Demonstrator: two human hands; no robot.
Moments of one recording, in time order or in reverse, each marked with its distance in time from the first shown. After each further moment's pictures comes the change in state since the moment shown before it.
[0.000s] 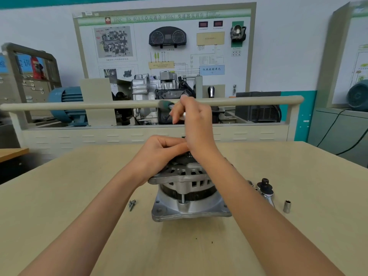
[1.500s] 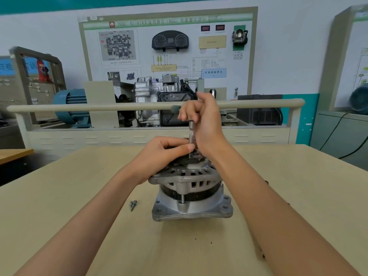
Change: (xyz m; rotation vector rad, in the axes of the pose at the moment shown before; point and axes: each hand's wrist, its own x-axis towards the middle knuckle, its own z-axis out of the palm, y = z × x) left_hand 0.001 0.003 -0.002 0.012 -0.063 -0.036; right_hand 0.015 0.000 -0.017 0.251 -0.093 0.165
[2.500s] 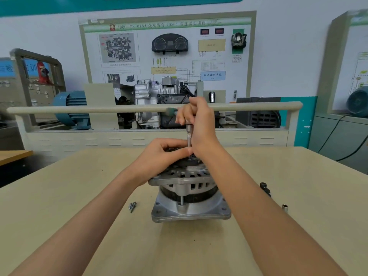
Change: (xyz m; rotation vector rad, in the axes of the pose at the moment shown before) left_hand 0.001 -0.001 0.001 0.091 0.039 0.087; right_hand 0.002 0.001 0.009 0.033 0.069 0.028
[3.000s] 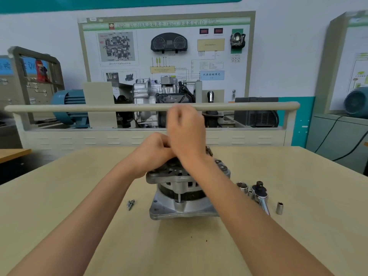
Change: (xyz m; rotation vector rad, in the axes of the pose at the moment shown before) left_hand -0.001 0.016 -0.006 0.168 0.038 -0.122; right_hand -0.021 0.011 0.015 -0.863 0.157 -0.427
